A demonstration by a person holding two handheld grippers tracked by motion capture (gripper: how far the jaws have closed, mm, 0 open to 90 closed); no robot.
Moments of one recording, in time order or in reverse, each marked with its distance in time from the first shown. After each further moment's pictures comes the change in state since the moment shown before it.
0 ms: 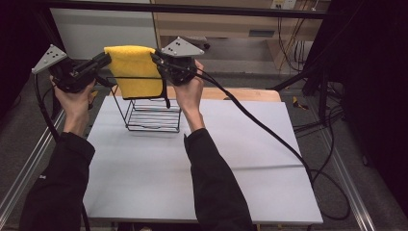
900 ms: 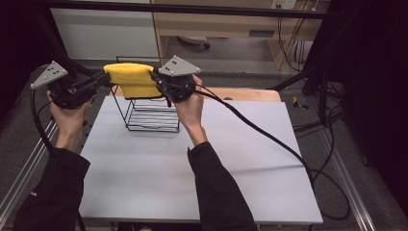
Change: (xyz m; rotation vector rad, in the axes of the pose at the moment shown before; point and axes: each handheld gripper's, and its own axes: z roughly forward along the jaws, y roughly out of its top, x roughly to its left) left arm -0.011 -0.019 -0.026 0.126 -0.011 -0.006; right arm 0.024 -0.020 -0.015 0.059 0.044 -0.035
